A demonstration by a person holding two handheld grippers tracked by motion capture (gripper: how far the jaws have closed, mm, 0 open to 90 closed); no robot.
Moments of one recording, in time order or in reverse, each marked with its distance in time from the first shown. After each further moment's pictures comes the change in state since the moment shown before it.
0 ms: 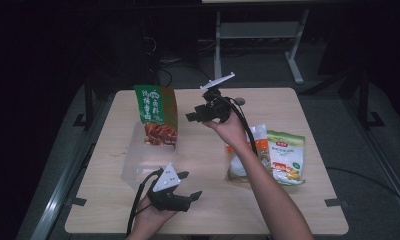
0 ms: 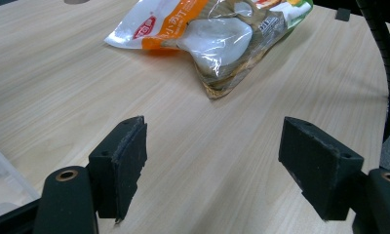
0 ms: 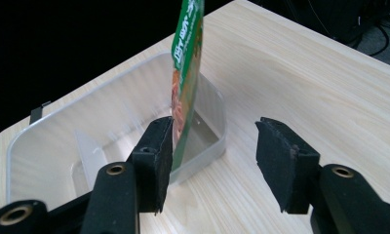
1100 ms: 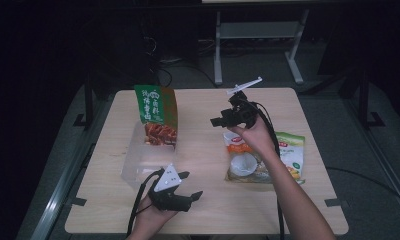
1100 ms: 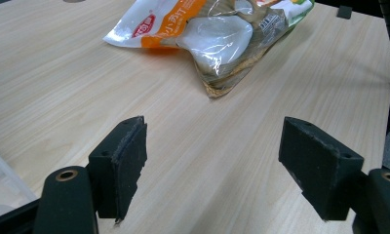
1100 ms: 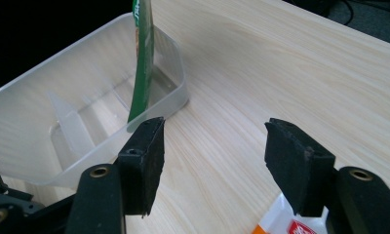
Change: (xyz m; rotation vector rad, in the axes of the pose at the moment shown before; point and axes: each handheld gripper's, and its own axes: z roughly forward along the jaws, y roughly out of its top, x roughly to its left) left arm 0.000 0.000 0.002 -0.001 0.000 0.000; right arm -0.024 -0.036 -0.050 0.051 -0.084 0.048
